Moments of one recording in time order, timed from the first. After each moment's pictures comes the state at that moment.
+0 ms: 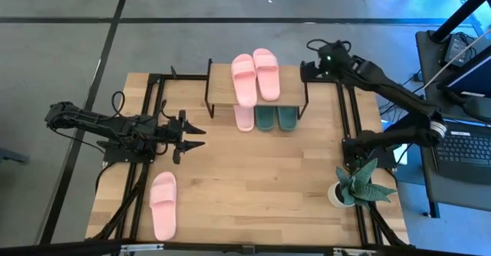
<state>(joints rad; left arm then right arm) -0.15 0.58 0.37 0.08 -0.19 -0.16 -0.69 1.21 1.20 -0.72 0.40 0.37</state>
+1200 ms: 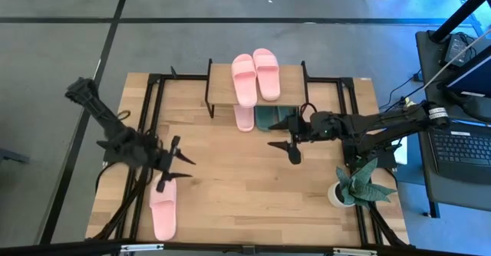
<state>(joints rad) -0.75 0.74 0.54 -0.20 -0.56 -0.09 0.09 1.15 0.77 0.08 0.10 0.11</state>
